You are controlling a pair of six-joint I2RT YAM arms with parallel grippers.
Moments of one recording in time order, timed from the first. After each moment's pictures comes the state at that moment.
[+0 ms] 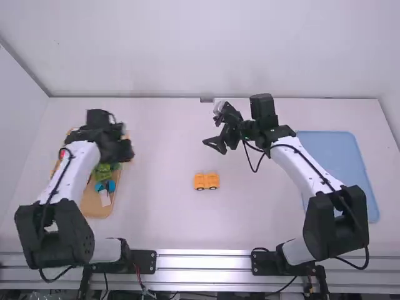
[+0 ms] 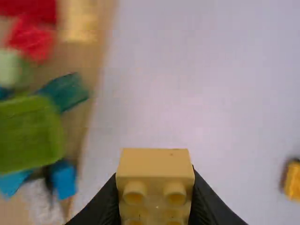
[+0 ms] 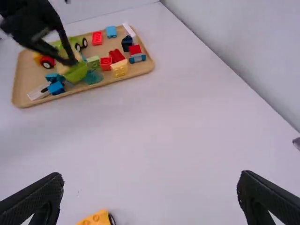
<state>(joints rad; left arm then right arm) 0.15 1.47 1.11 -0.85 0.18 -0.01 0.29 1.60 1.17 -0.29 -0.82 -0.52</state>
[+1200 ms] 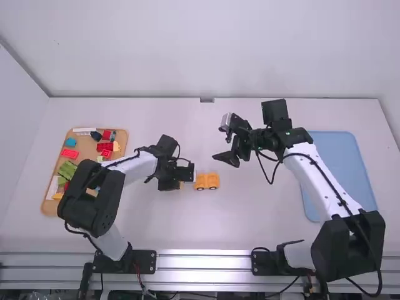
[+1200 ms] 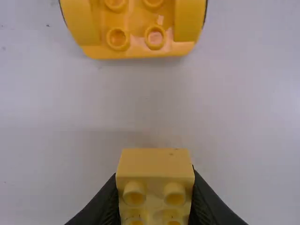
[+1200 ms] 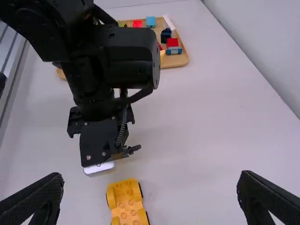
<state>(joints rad) -0.32 1.74 0.90 -0.54 0.24 1.14 0.24 1.47 1.17 -0.61 -0.93 -0.83</state>
